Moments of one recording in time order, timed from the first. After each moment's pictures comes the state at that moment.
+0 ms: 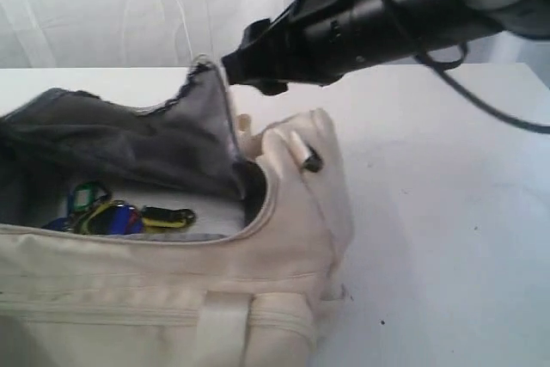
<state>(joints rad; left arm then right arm) -0.41 0.76 -0.38 1.19 0.91 -1.19 0.74 1.47 -1.20 0.53 0.44 -0.47</state>
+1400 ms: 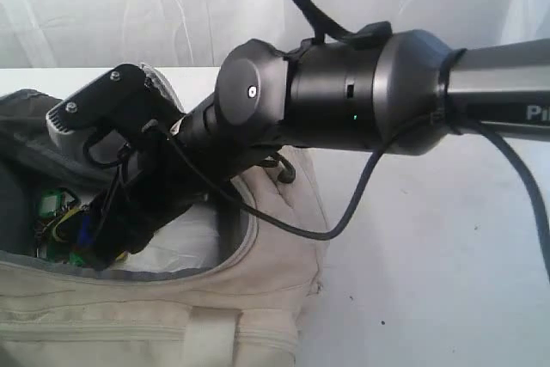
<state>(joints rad) -0.40 0.69 -0.42 1.08 0.73 -1.14 1.04 1.81 -1.33 0.59 0.45 -0.76</state>
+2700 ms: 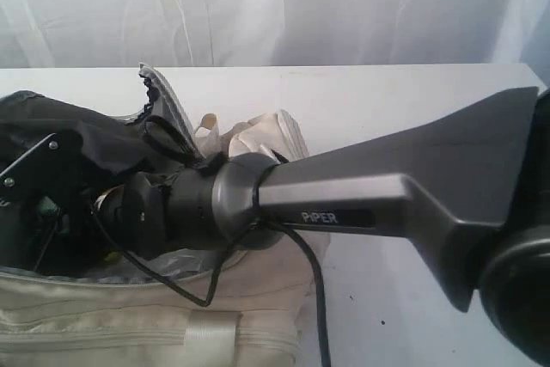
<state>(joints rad) -0.40 0.08 -0.65 0.13 1.14 -0.21 1.18 2.14 -1.45 0.59 0.01 -0.70</state>
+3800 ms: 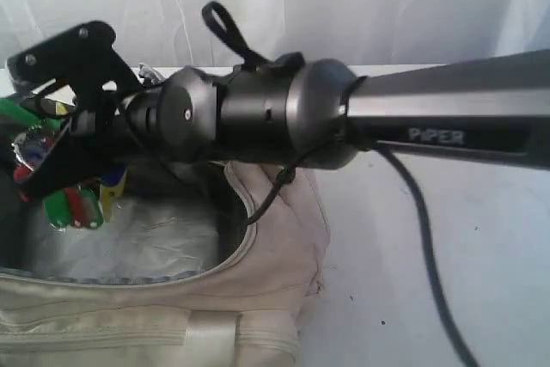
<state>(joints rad) -0.40 0.07 -0.65 0.11 1.18 -0.21 1.10 1.93 -1.46 0.59 0.07 -0.66</state>
